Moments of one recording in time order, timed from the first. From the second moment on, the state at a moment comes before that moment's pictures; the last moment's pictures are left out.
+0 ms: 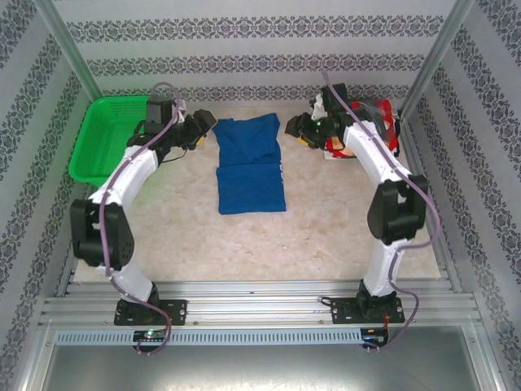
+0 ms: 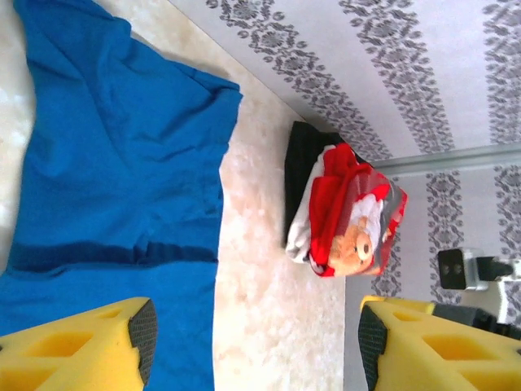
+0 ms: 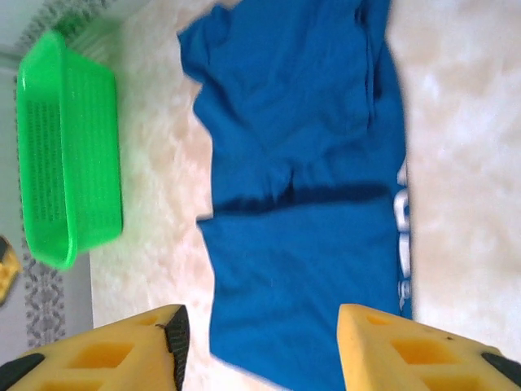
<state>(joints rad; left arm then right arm) -0.10 1.64 1.41 -0.32 0.51 -0.86 0.23 1.87 1.71 -0.75 -0.53 0.59</state>
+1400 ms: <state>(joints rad) -0.29 1.64 0.74 -0.07 0.45 -1.04 0.36 1.88 1.11 -0.44 -0.52 0.73</state>
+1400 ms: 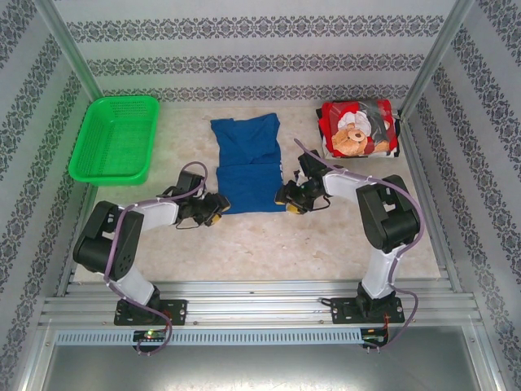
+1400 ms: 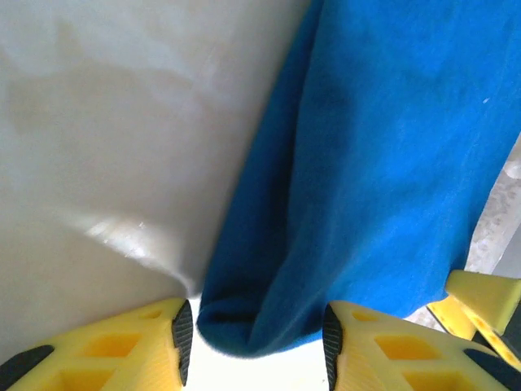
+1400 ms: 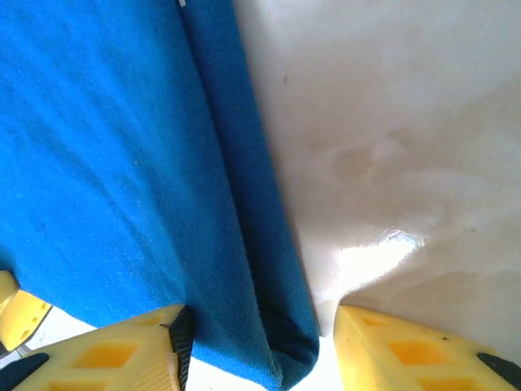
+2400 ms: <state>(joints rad) -0.32 1.30 0.62 -0.19 0.45 -0.98 0.44 1.60 1.00 -0.48 -0.52 0.80</state>
